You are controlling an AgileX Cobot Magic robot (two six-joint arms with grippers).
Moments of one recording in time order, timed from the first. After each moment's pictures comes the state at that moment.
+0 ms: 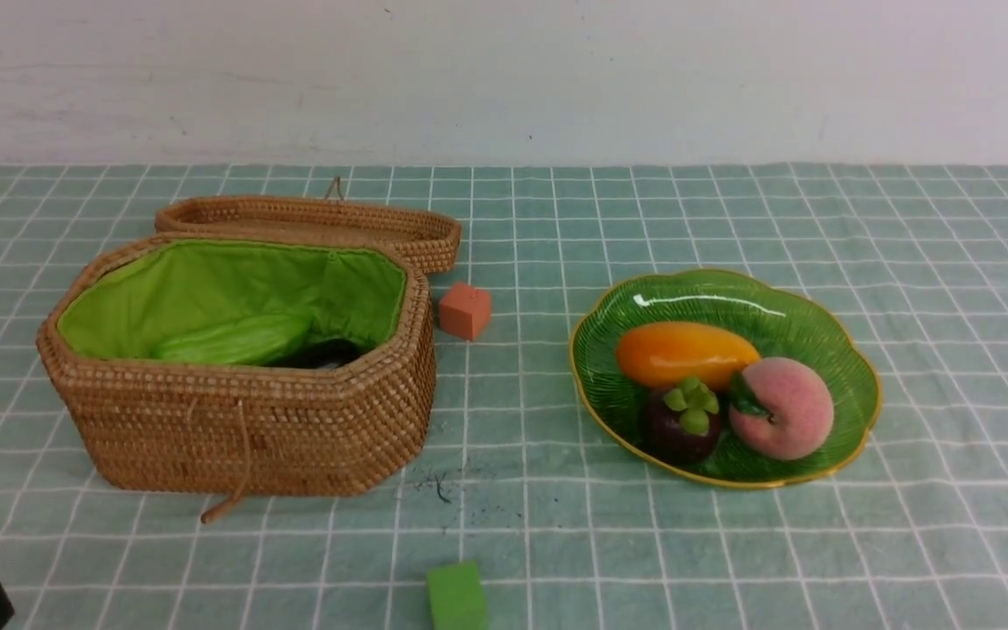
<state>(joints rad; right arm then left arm) 0.06 -0.01 0.02 0.17 0.38 -0.11 -0.38 0.04 -0.20 0.06 0.32 -0.30</state>
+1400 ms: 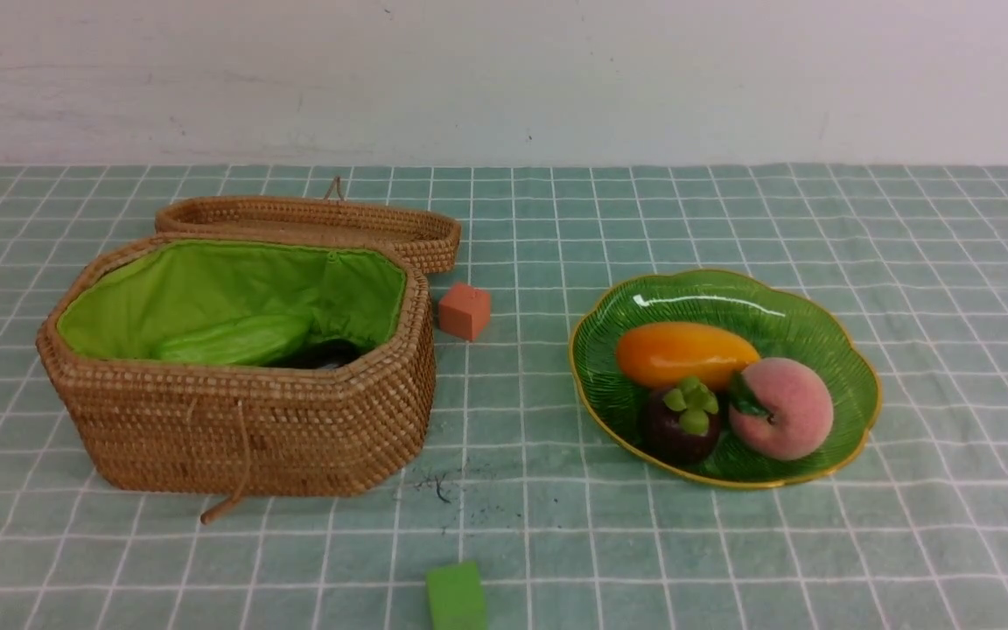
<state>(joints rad) 0.06 -0.01 0.02 0.17 0.38 -0.10 -0.14 -0.01 0.03 -0.09 0.38 -0.19</state>
